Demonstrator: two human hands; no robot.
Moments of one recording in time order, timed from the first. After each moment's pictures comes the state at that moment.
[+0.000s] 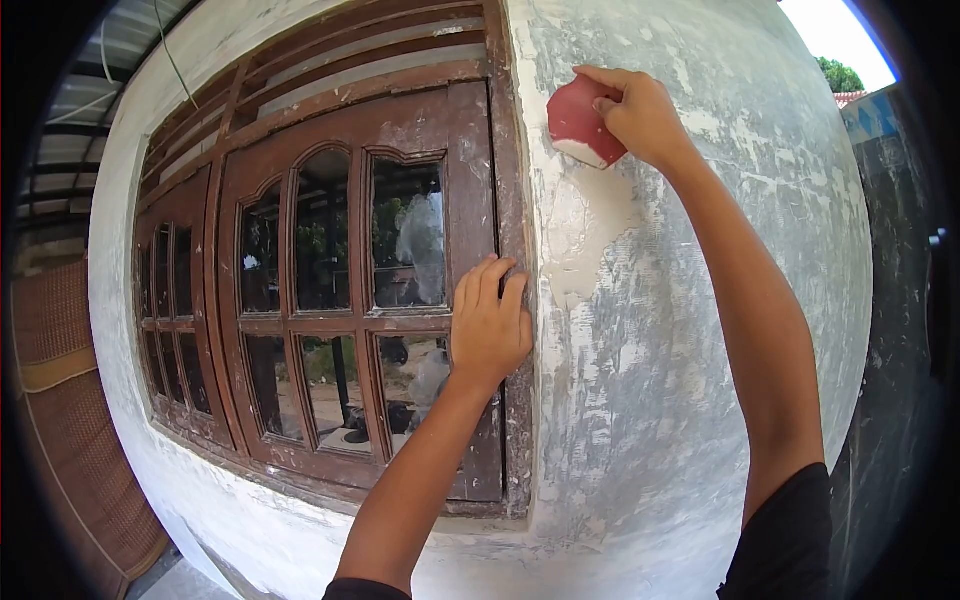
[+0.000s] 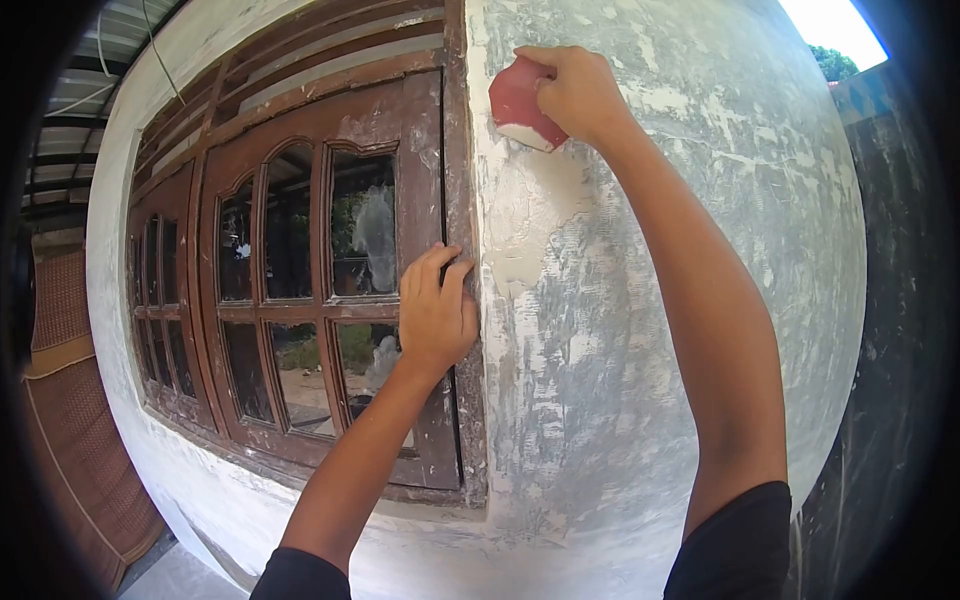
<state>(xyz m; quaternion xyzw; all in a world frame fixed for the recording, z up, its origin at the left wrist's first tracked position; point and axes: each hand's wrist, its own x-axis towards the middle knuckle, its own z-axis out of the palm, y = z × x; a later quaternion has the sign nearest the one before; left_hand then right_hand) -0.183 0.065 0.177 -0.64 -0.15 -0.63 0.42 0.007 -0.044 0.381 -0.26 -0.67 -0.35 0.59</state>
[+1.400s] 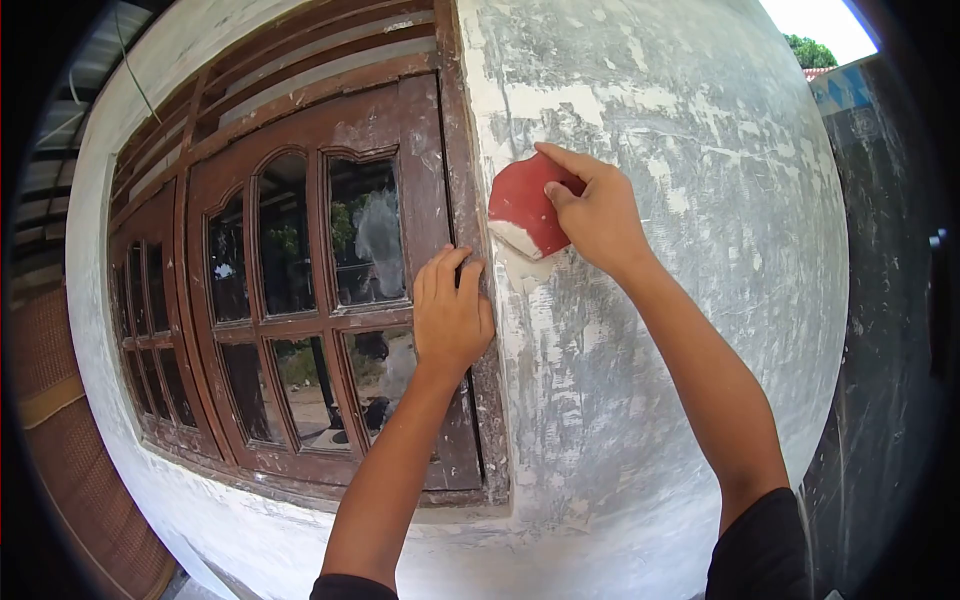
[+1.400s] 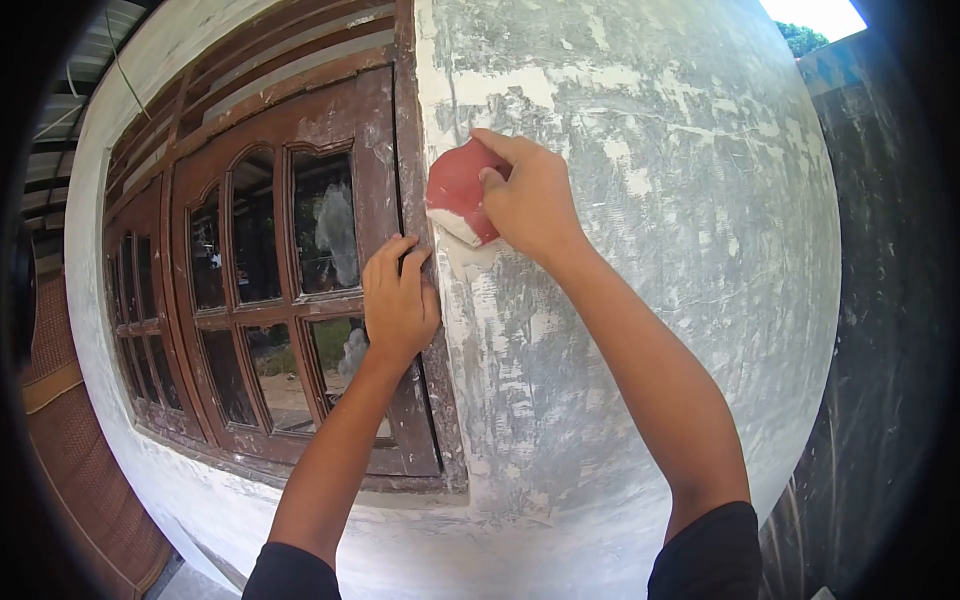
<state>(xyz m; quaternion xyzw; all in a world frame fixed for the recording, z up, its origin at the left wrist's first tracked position) -0.183 0.064 0.177 -0.64 -0.16 -0.63 0.42 -0.003 -0.036 0.270 -0.24 -0.65 -0.27 0.67</state>
